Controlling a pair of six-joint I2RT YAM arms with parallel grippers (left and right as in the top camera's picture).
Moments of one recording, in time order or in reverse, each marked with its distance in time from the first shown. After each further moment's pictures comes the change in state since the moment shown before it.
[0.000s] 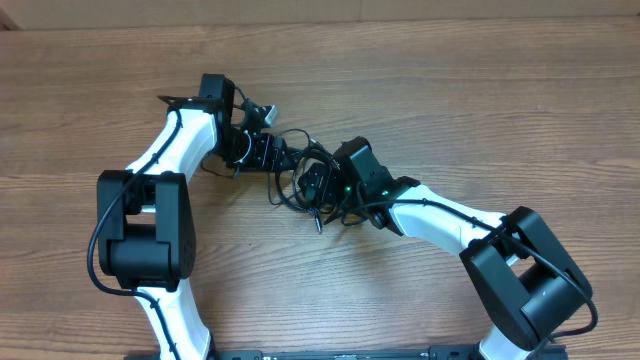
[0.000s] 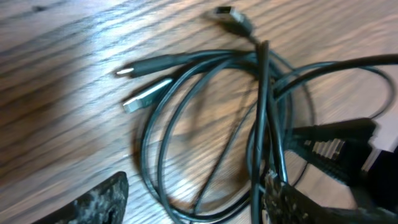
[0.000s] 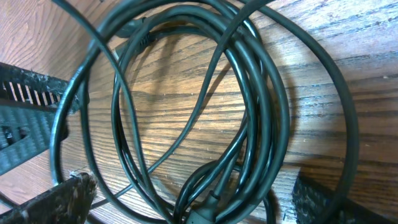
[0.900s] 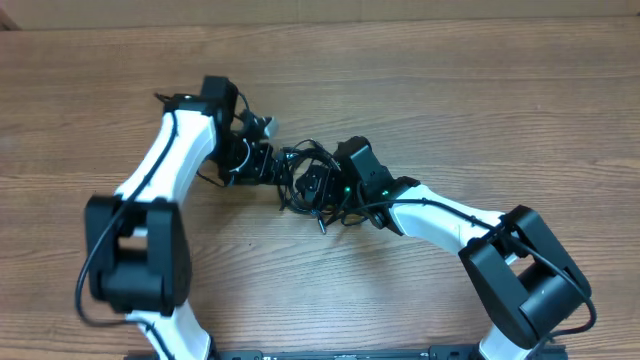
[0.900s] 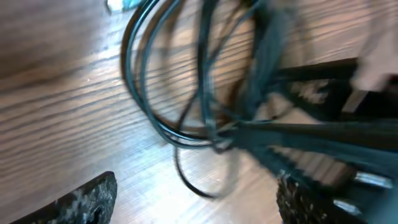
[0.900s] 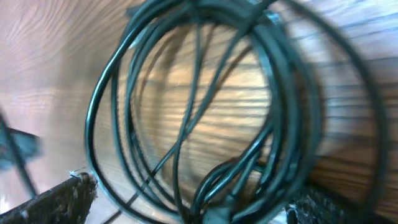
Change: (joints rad) left arm -0.031 -0.165 0.000 -0.237 -0.100 -0.027; right arm -0.002 0.005 -0.002 0.029 -0.083 -0.075
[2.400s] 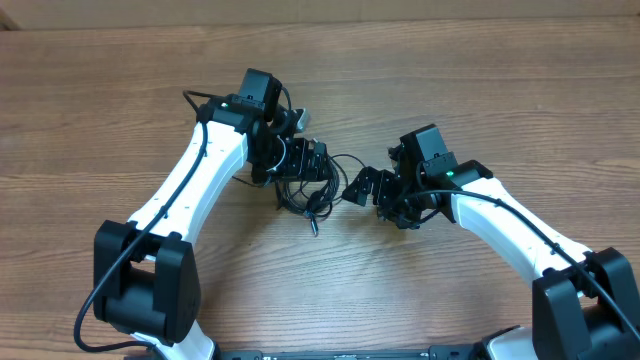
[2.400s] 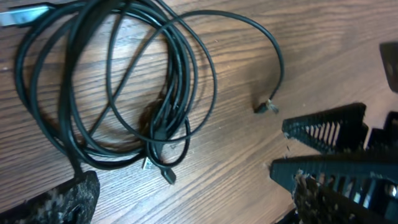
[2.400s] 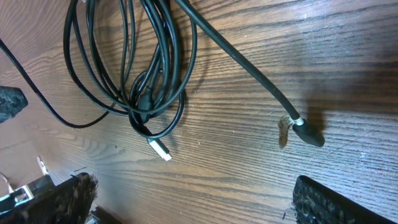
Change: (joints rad) left arm -0.185 -0.075 -0.001 0.096 -0.025 -0.298; right arm -0.254 -0.239 -0.015 -0.507 -0.243 -0.159
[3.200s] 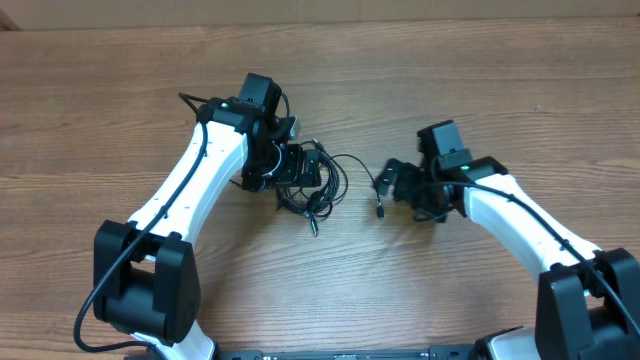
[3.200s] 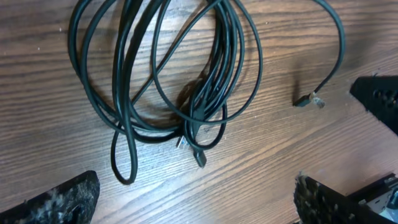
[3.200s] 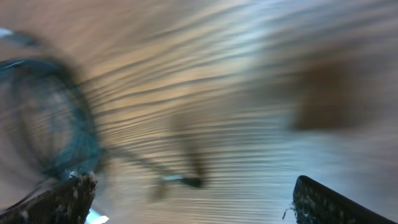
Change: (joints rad) left arm 0.000 0.000 -0.001 -0.072 -0.114 -0.028; right arm -0.101 0.000 0.000 -0.072 0.290 -0.002
